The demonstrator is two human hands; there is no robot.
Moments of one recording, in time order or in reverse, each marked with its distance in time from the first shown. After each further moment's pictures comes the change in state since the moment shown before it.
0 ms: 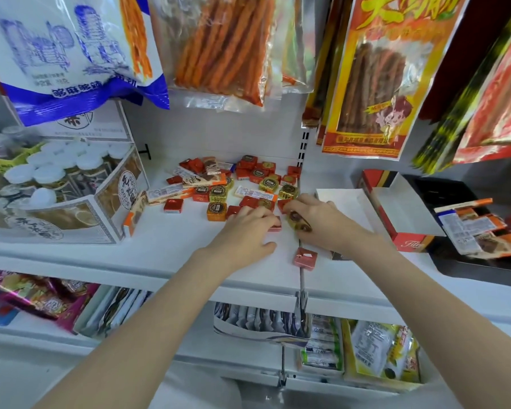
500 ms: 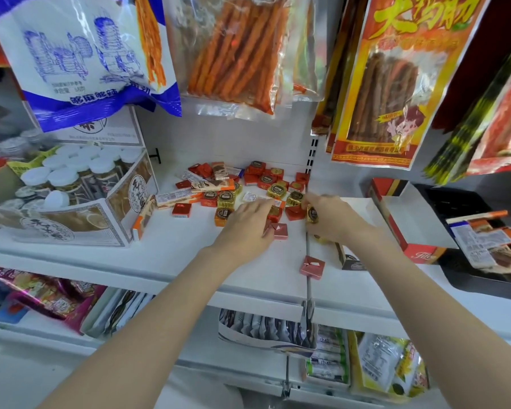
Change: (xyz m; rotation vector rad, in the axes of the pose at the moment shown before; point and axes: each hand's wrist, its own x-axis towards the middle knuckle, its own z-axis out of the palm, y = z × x) left_hand 0.011 -0.012 -0.001 -0.089 0.152 -0.120; right_hand 0.016 -0.003 -0.017 0.054 -0.001 0.227
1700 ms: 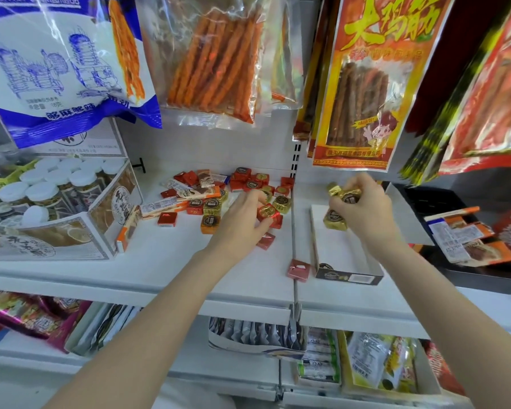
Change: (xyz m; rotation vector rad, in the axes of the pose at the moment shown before) left_hand 0.007 0.022 -0.009 -0.278 0.196 0.002; right_hand -0.043 0.025 -0.030 0.625 0.547 0.256
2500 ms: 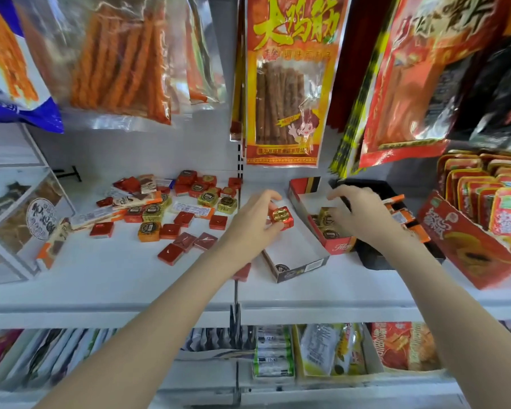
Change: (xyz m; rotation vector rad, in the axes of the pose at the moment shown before) left_hand 0.015 0.081 0.056 -0.188 -0.153 0.107; right_hand 0.014 0.065 -0.077 -0.498 -0.179 -0.087
